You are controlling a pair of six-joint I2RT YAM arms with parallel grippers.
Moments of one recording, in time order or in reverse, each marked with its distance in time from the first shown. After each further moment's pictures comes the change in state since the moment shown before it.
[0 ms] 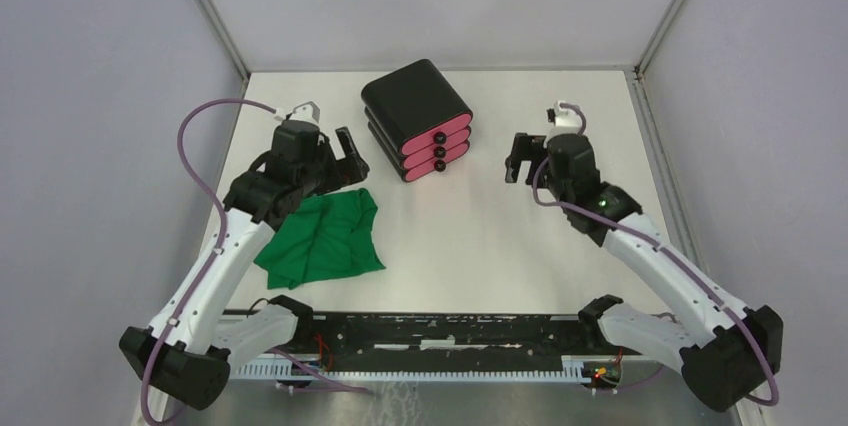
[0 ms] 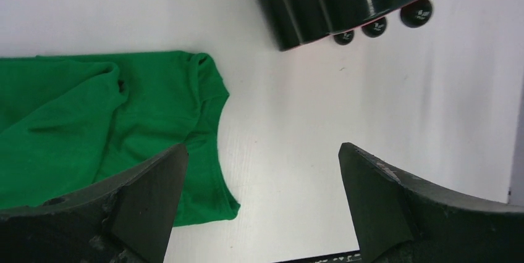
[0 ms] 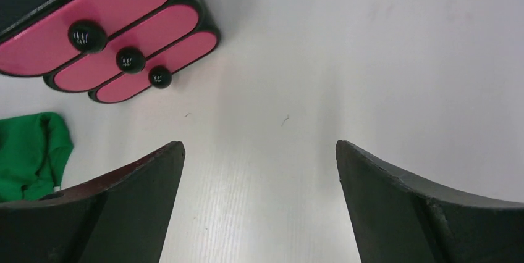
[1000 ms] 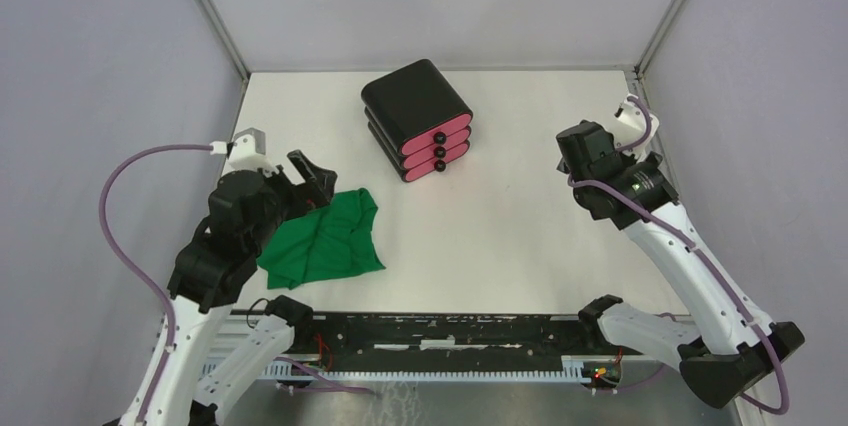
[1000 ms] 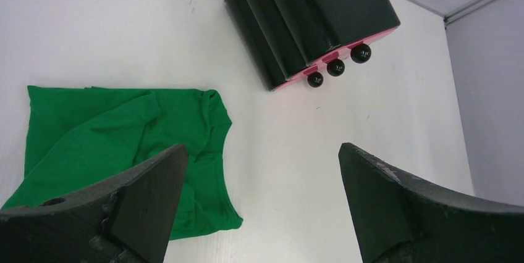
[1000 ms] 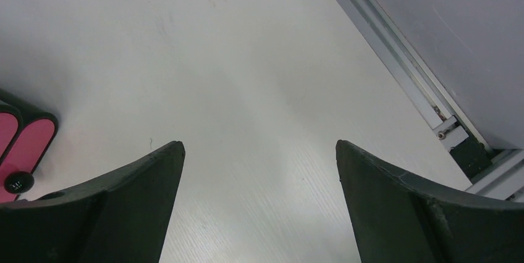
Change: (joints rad) left arm 0.000 -0.333 -0.041 -0.062 -0.125 0.005; right arm -0.014 0.034 0.494 -0.917 0.602 0.408
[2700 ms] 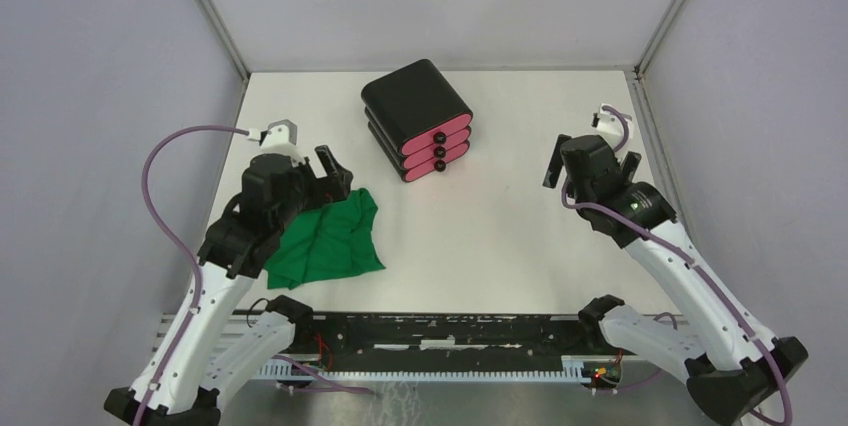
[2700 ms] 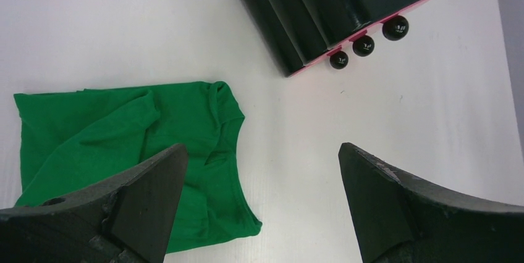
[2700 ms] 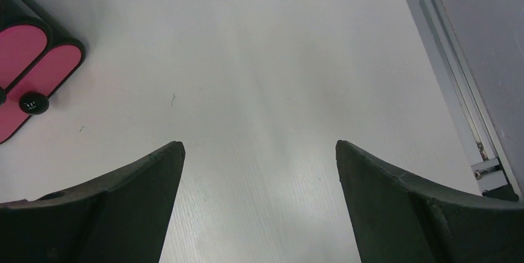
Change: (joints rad) left arm 0.000 0.065 -0.107 0.127 0.043 0.089; right arm 0.001 -0.055 -0.148 0.184 -0.203 -0.217
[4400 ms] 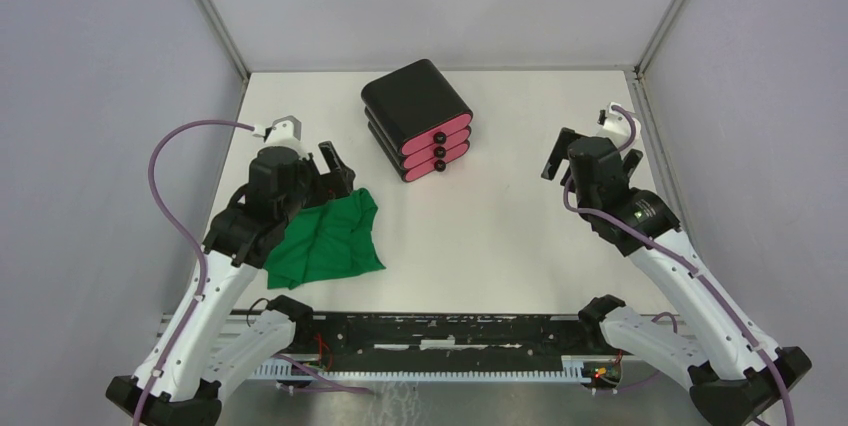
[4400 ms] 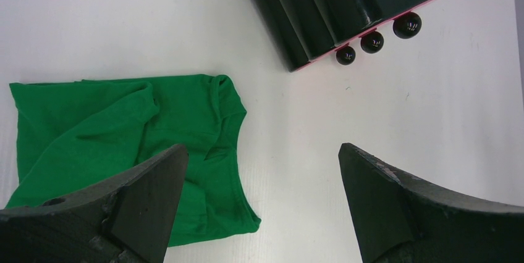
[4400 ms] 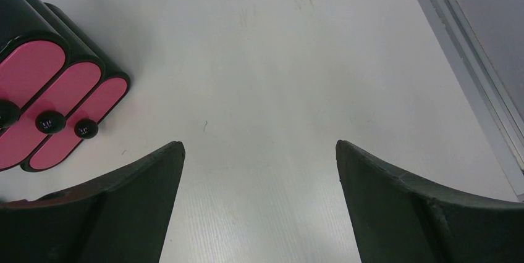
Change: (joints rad) left arm 0.000 0.071 0.025 -0.023 -0.010 -0.023; right arm 0.000 -0.087 -0.067 0.172 -0.011 -0.023
